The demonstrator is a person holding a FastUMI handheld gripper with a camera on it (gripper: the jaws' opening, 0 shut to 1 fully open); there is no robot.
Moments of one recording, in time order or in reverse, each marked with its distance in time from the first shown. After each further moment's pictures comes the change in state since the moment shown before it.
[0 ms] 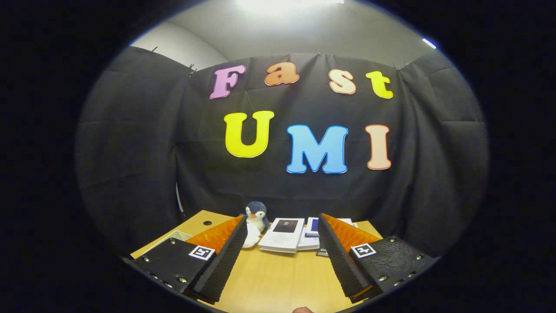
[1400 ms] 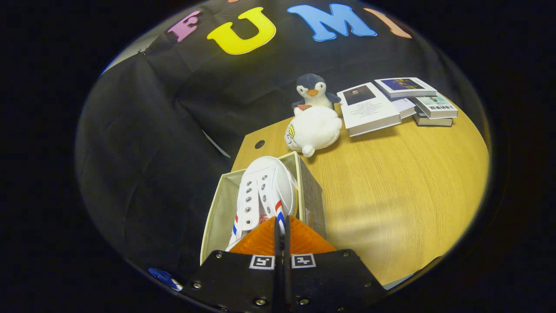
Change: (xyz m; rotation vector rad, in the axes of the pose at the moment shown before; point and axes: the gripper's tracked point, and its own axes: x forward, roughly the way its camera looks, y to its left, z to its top) arm 0.047 0.271 -0.232 0.467 0.706 0.286
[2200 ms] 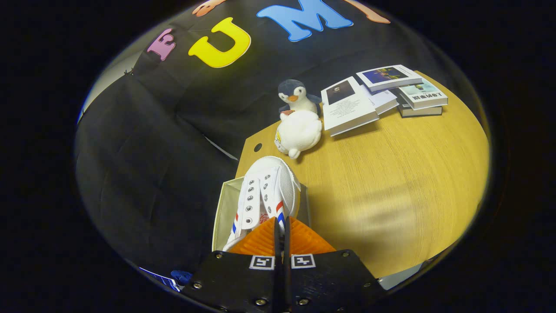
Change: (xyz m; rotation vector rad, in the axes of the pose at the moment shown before) arm -0.059 -0.041 0.032 0.123 0.071 0.111
